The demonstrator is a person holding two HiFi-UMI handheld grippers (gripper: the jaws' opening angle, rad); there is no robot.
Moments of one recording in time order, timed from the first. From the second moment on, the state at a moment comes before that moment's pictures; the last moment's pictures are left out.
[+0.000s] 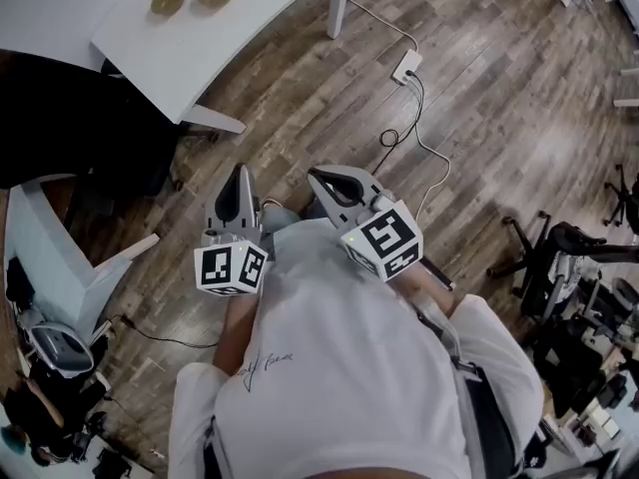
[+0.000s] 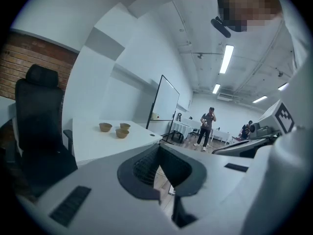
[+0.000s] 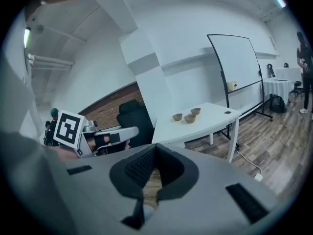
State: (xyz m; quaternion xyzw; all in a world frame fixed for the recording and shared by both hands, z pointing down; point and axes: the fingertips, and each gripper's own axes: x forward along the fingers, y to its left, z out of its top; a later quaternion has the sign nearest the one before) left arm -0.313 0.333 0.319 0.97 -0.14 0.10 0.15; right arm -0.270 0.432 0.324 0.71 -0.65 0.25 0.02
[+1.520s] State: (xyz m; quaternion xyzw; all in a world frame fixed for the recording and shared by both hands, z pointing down) left arm -0.195 0.199 0.317 0.96 -0.17 0.09 0.18; right arm -0.135 0.298 0.329 0.71 -0.64 0.28 0.05
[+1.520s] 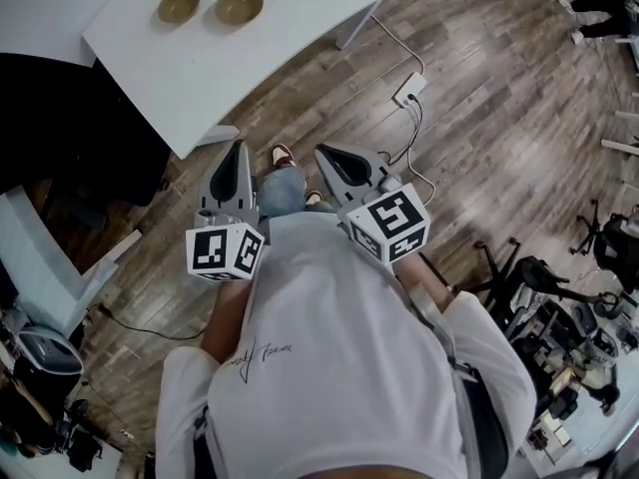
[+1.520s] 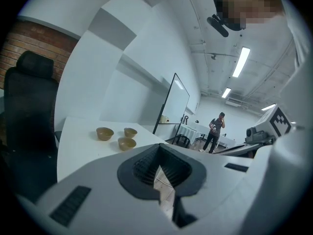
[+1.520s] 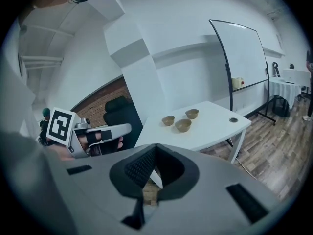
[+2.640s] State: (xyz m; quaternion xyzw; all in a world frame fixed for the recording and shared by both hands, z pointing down) left arm -0.154 0.112 0.318 0.94 -0.25 0.07 0.22; right arm -0.074 0.185 0.320 0.65 -0.70 0.26 0.11
